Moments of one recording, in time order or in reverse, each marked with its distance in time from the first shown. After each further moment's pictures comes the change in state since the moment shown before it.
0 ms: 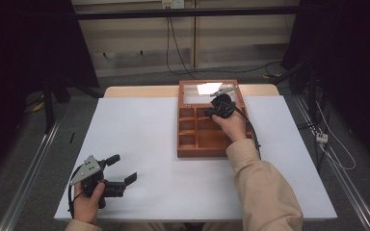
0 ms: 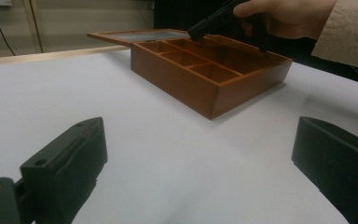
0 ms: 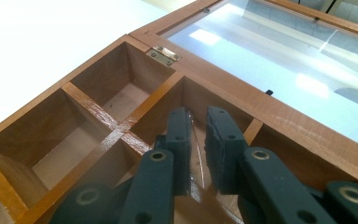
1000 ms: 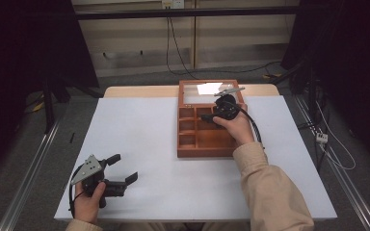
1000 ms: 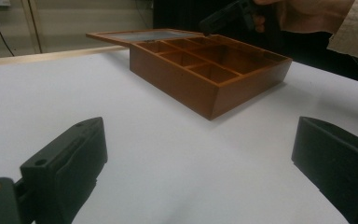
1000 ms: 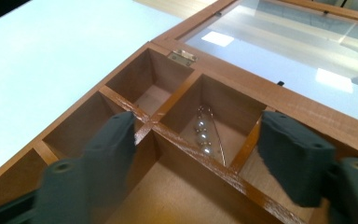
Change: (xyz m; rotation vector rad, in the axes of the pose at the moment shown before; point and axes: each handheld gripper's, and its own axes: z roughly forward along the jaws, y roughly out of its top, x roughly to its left) left arm -0.001 0.001 0.002 0.002 -0.004 0.005; right arm 0.004 -0.002 -0.021 -0.020 0.058 0.072
